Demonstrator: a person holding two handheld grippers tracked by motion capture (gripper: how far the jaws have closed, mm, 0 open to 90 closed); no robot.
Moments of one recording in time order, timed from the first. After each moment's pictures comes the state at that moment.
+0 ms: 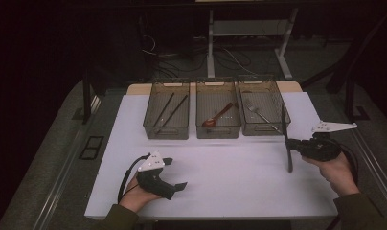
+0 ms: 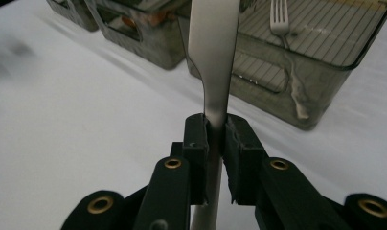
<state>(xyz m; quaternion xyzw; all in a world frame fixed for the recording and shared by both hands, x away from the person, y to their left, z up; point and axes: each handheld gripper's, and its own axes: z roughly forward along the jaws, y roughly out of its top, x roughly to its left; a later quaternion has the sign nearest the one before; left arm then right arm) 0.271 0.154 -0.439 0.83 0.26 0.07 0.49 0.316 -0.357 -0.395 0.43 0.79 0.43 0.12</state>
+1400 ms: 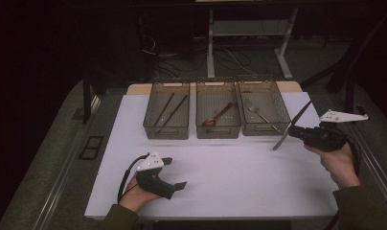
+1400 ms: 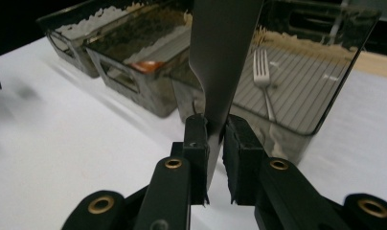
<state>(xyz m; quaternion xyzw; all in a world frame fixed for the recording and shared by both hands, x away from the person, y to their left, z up) 0.271 0.156 -0.437 0.83 0.26 0.07 0.49 0.327 -0.359 -0.366 0.42 0.76 0.47 0.16</state>
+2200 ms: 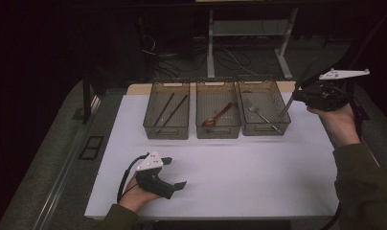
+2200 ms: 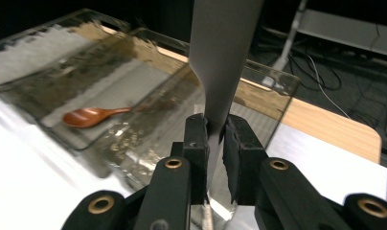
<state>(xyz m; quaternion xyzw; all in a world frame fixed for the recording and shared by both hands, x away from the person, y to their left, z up) 0.271 0.156 -0.437 0.83 0.26 0.07 0.49 0.403 -0.361 -0.300 0.44 0.76 0.42 0.21</state>
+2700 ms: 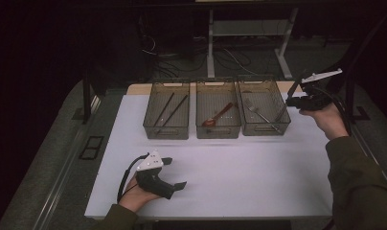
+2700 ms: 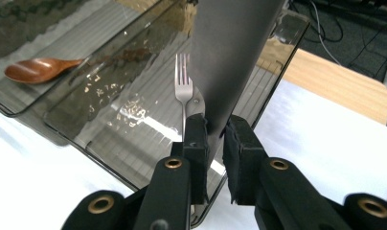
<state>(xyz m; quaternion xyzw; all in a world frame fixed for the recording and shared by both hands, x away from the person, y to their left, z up) 0.271 0.156 -0.437 0.83 0.26 0.07 0.49 0.437 -0.352 -0.334 0.46 0.80 0.33 0.19</state>
